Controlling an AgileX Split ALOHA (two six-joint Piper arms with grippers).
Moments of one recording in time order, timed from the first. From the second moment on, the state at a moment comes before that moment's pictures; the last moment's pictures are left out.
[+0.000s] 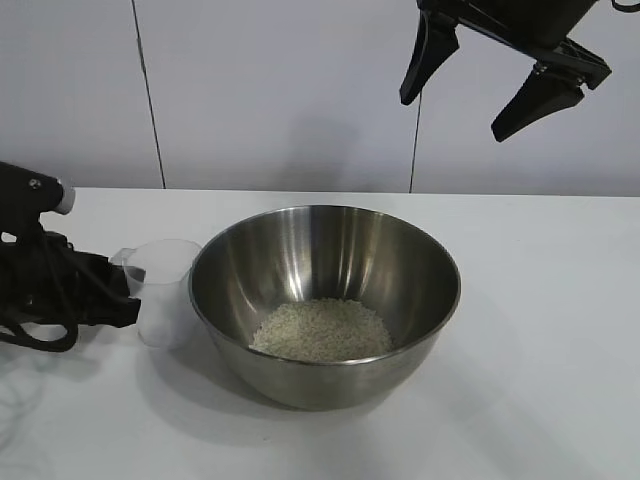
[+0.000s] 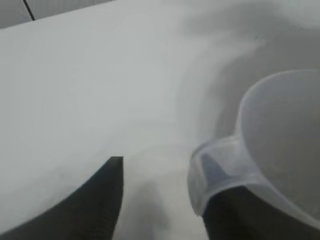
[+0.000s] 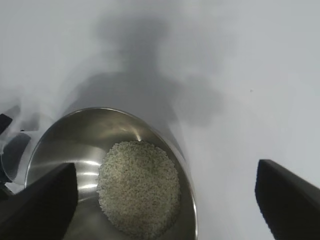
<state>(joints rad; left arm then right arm) -0.24 2.08 -0.47 0.17 -1.03 0.09 0.17 1.80 -1.54 0.36 0.92 -0.05</state>
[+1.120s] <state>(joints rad) -0.24 1.43 -1.13 -0.22 0.62 0.13 0.17 1.80 -1.54 0.38 0.93 -0.05</state>
